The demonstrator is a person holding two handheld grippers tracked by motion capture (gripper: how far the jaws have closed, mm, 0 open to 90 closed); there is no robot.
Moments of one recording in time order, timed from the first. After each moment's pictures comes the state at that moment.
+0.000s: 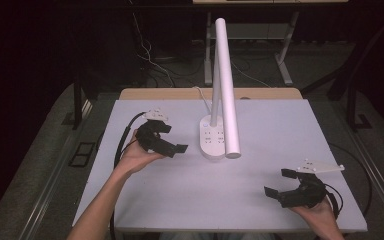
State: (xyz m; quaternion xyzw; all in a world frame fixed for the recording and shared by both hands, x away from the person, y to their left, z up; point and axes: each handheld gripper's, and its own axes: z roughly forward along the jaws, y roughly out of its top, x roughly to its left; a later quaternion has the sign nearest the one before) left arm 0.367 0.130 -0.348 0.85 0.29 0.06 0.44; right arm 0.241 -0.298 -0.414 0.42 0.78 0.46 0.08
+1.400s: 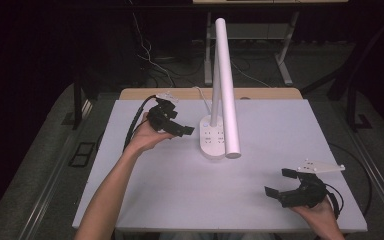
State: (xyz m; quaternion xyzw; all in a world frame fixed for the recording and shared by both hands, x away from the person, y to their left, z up) left arm 0.431 0.108 -0.347 0.86 0.31 0.06 0.41; right arm 0.241 -0.300 -0.414 0.42 0.78 0.46 0.08
